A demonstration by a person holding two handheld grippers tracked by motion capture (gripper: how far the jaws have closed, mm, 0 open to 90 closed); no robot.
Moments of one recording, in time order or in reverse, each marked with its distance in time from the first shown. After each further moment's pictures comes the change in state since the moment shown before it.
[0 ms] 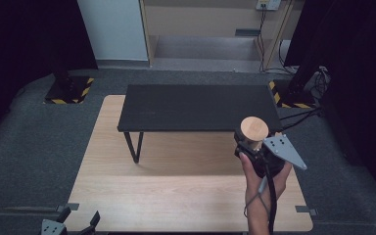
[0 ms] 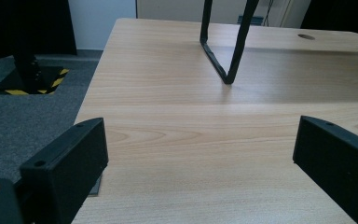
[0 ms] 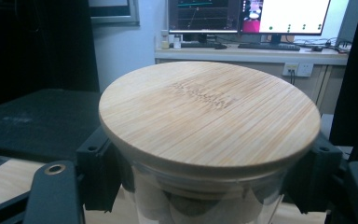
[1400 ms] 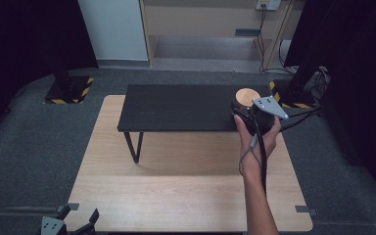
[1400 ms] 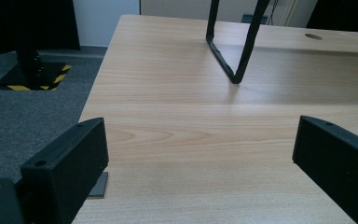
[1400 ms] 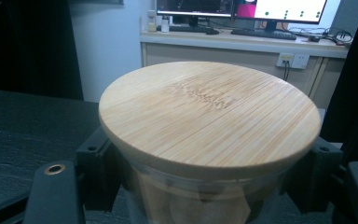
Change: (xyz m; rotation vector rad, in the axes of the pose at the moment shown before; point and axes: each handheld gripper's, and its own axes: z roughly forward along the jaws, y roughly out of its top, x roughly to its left) left arm 0.005 0.000 0.006 0.006 0.014 -0.017; right arm -0.019 0.024 0.104 0.087 -0.035 -0.038
